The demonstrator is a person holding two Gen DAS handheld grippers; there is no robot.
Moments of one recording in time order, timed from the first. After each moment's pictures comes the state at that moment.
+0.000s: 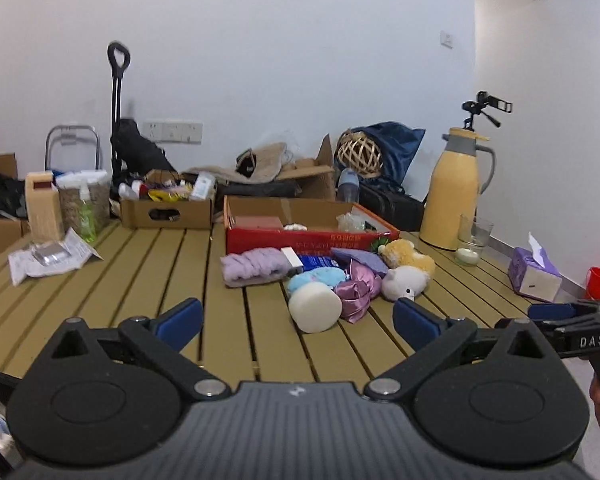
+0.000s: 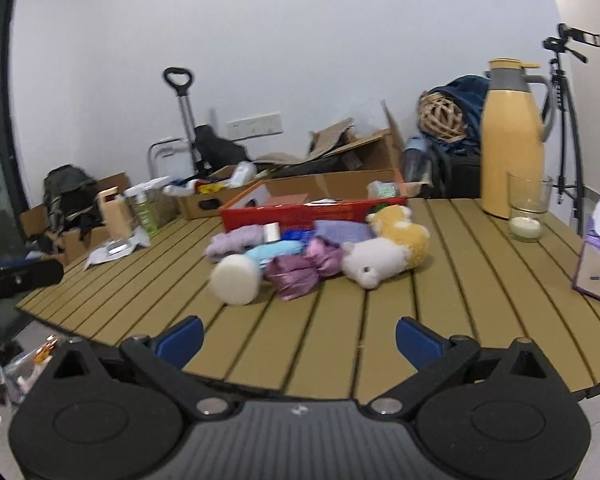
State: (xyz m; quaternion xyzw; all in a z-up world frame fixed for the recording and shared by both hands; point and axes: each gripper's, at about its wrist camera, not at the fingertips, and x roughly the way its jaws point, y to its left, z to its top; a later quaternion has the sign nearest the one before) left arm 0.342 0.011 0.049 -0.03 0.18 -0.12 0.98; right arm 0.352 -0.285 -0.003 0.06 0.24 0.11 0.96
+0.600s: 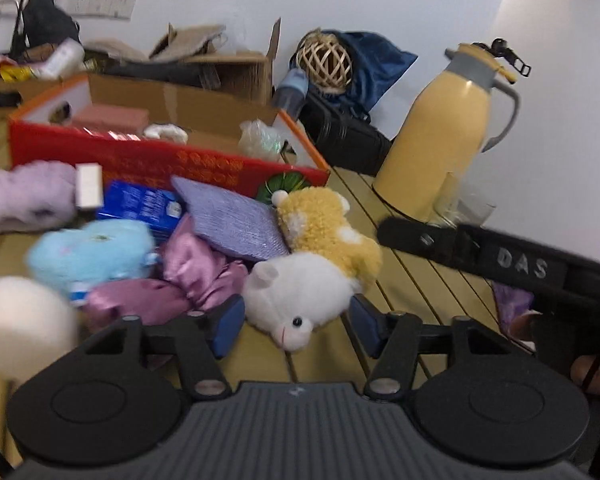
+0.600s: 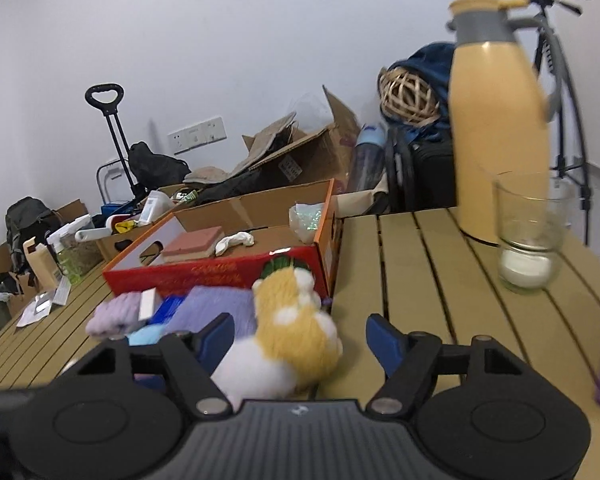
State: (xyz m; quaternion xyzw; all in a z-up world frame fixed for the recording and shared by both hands) left arm 0.561 -0.177 -0.028 -0.12 0.32 -0.18 0.92; right arm 0.578 -0.382 -0.027 0.11 0.26 0.12 0.95
